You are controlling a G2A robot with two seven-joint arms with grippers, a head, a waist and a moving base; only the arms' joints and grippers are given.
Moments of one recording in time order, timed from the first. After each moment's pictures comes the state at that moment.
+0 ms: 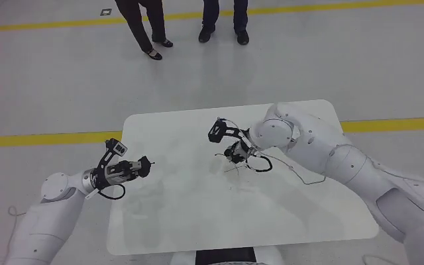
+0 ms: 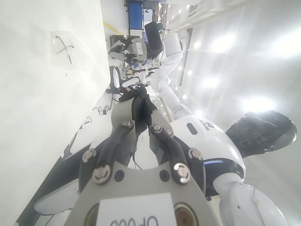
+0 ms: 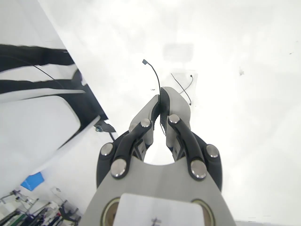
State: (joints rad) left arm 1.44 -0.82 -1.39 -1.31 -0.88 -0.32 -1.39; right arm -0.59 -1.05 0.44 -1.49 -0.28 -0.25 1.16
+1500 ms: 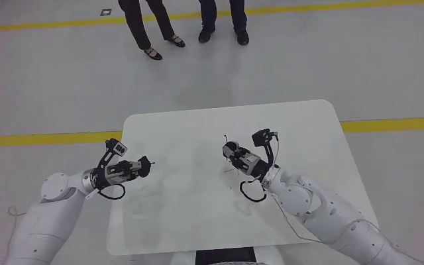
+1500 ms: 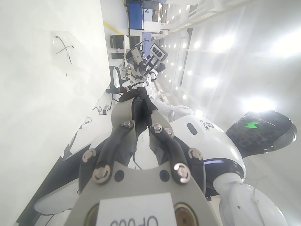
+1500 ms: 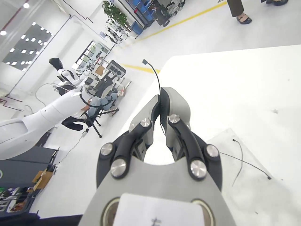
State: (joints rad) left arm 1.44 -0.82 -1.39 -1.31 -0.88 -0.32 -1.39; right arm -1.32 -0.94 0.79 -1.79 -0.36 -0.14 0.07
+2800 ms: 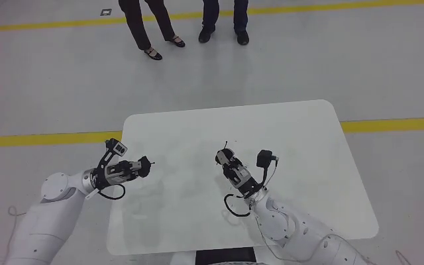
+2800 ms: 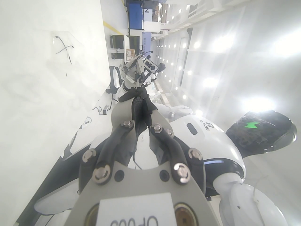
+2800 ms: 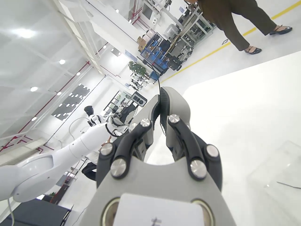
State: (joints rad) left arm 1.44 -0.82 -1.39 -1.31 -0.88 -0.32 -1.39; right arm -1.40 -1.07 0.64 -1.67 -0.39 -0.25 -0.46
